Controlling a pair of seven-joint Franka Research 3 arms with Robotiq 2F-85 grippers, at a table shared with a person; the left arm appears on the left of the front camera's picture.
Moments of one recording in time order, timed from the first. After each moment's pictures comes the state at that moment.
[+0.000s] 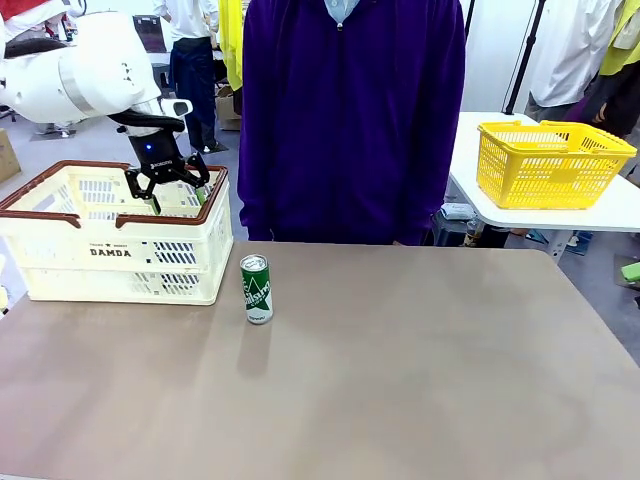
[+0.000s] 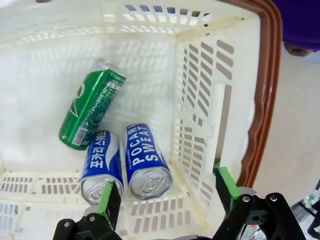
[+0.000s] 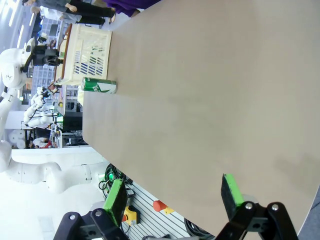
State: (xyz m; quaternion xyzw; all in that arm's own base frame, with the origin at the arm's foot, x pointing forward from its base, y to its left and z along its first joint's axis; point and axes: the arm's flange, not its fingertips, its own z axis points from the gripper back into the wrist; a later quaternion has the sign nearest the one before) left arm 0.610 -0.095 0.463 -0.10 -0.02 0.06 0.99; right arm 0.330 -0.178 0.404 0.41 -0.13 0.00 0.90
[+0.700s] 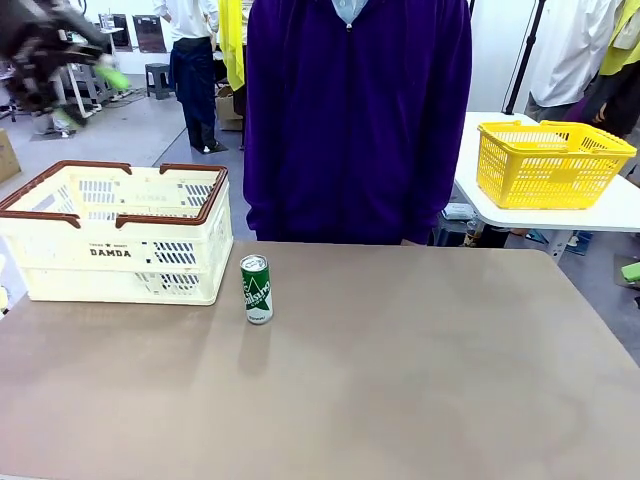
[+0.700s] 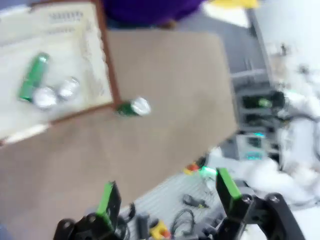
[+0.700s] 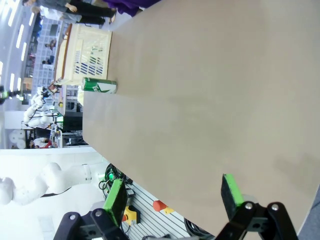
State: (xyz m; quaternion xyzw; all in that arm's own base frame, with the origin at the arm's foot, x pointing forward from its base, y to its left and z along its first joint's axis) left arm 0.406 0.004 0.657 -0.35 -0.12 -0.06 0.93; right arm 0.331 -0.178 0.404 0.41 -0.13 0.00 0.90
